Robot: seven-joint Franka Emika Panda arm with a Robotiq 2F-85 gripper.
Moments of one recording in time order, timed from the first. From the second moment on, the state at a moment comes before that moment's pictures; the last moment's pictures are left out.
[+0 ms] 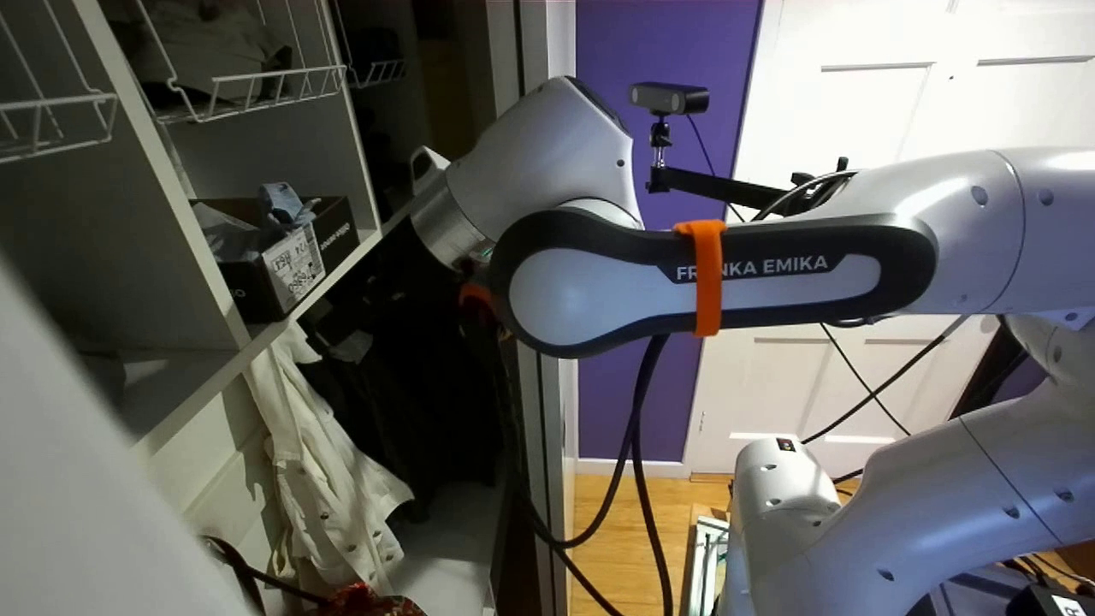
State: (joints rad) arm 0.15 -0.78 -0.03 -2.45 0.15 2.60 -0.09
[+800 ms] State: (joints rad) arm 0.12 -0.78 -0.05 -2.40 0.16 2.73 0.00
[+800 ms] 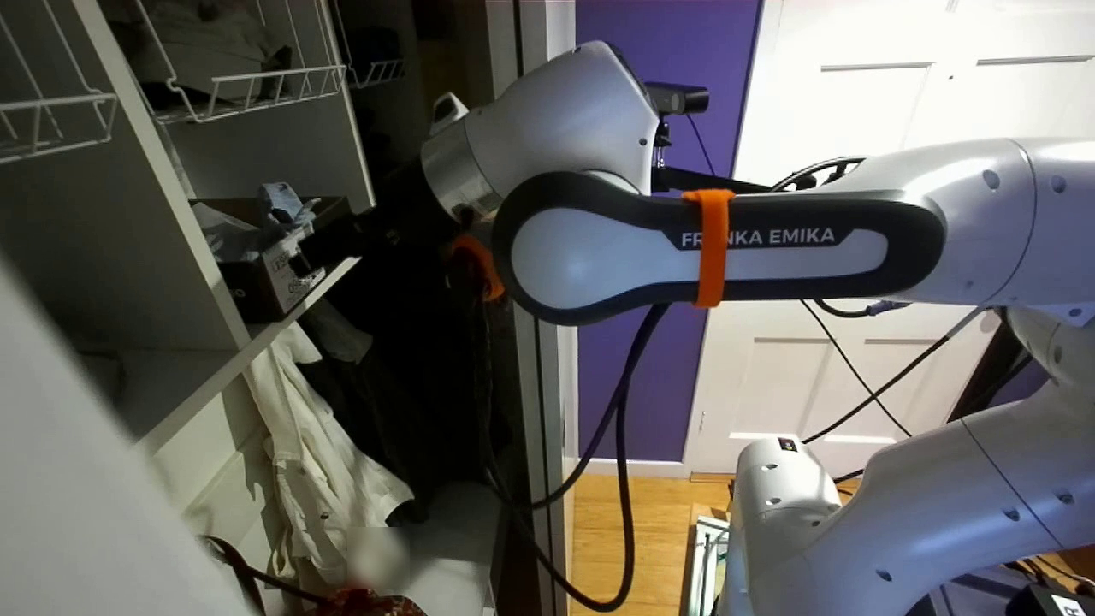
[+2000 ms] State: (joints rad) arm 0.08 -0.77 -0.04 -2.35 0.15 2.75 0.05
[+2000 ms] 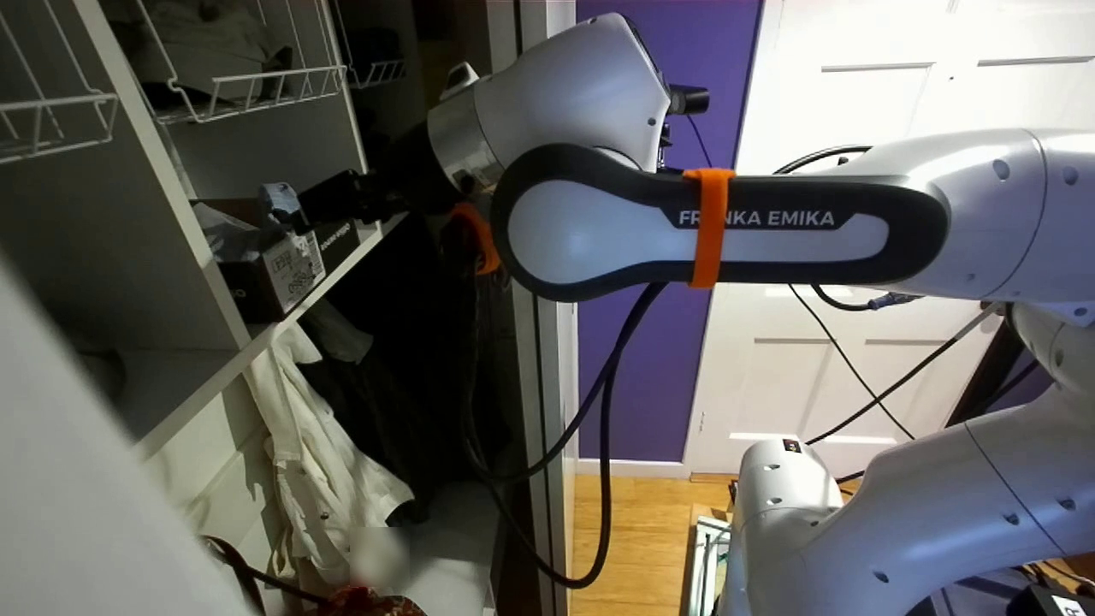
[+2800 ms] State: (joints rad) arm 0.03 -0.52 -0.05 -2.10 0.03 2.64 -0.11
